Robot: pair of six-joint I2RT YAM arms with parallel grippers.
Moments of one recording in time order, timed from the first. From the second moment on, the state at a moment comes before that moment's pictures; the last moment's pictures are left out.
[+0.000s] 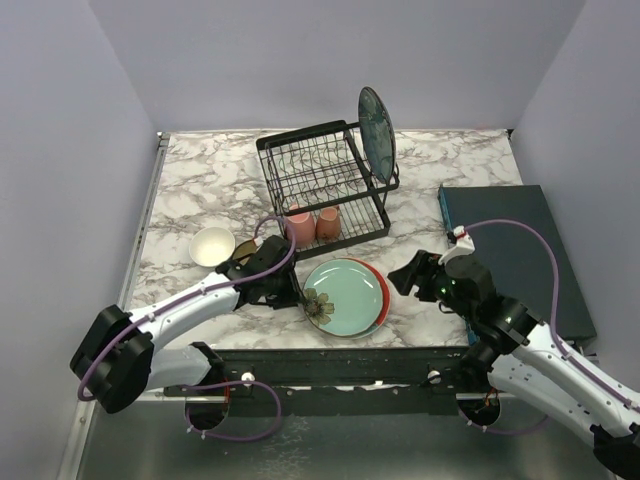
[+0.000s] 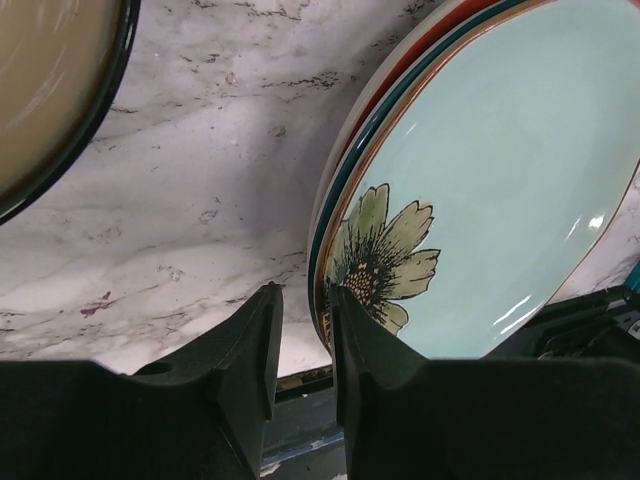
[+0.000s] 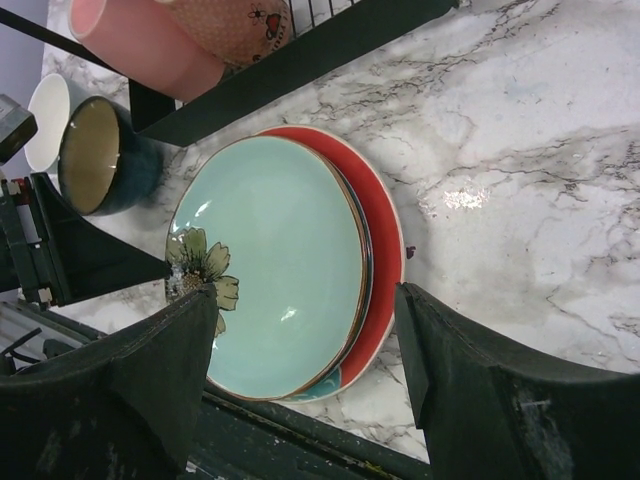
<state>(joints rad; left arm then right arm) -0.72 1.19 0.65 -0.48 0.06 -0.97 0.74 0.59 0.52 -0.43 0.21 0.77</state>
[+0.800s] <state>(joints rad) -0.73 1.24 0.67 -0.44 0.09 -0.96 0.74 0.59 0.50 -0.44 0.21 0.78</state>
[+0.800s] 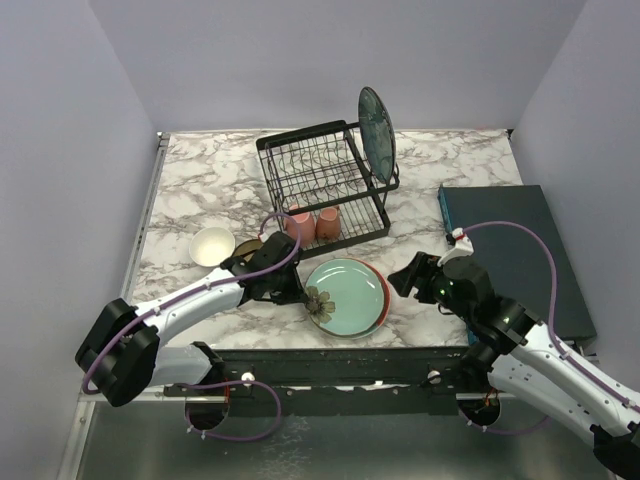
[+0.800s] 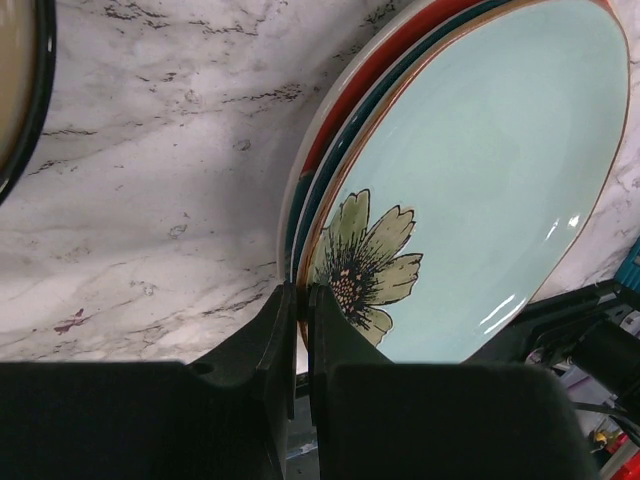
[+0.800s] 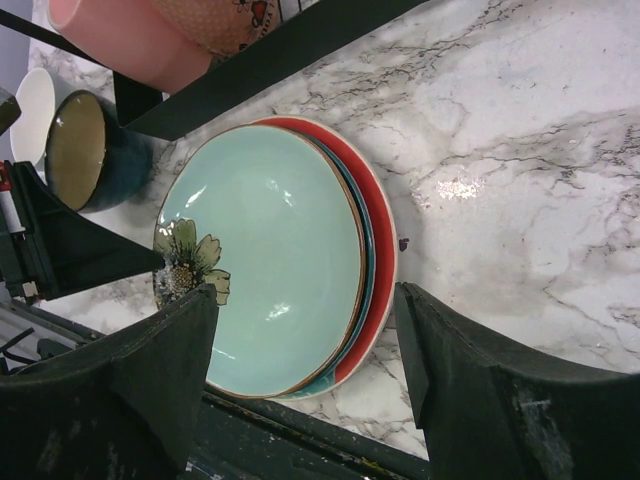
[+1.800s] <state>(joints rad) -0.75 1.30 0.75 -0.46 0.09 -0.92 0.74 0.59 0.44 -0.41 0.16 0.82</state>
